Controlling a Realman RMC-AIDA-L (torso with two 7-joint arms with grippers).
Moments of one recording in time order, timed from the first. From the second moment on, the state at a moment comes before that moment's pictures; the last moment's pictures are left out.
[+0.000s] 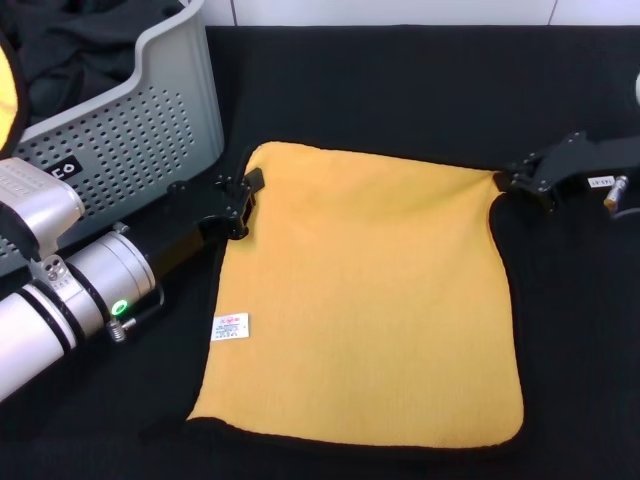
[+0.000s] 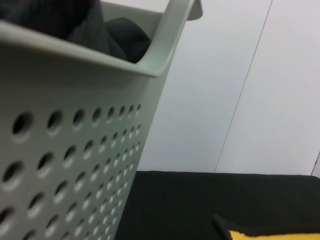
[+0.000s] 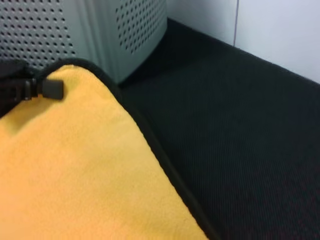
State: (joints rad) left arm -0.44 -2.10 1.30 0.16 0.82 1.13 -0.83; right arm 0.73 1.90 -1.34 -0.53 1.41 1.03 -1.58
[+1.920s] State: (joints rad) left arm -0.41 -2.10 1.30 0.17 0.80 1.20 -0.75; right arm 0.60 2.02 -1.15 -0.75 1.22 1.01 -1.50
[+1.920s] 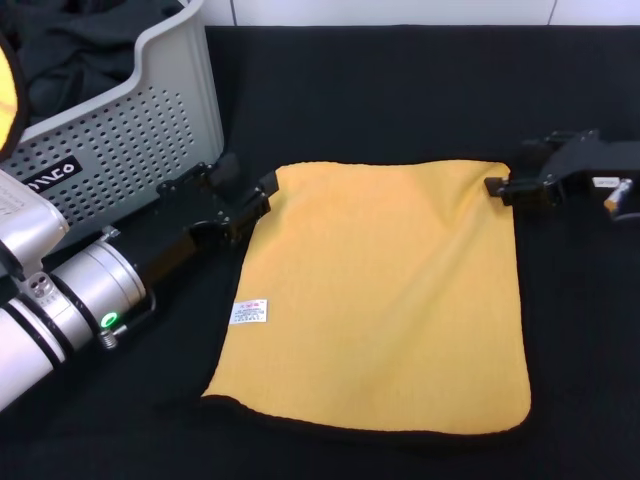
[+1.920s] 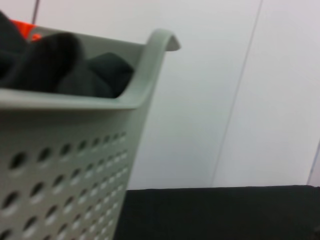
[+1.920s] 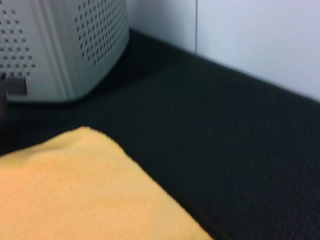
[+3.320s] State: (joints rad) left arm -0.43 -1.95 1.54 0.27 1.02 1.83 -0.87; right arm 0.38 2.00 -1.18 -1.01 1.47 1.75 -1.89
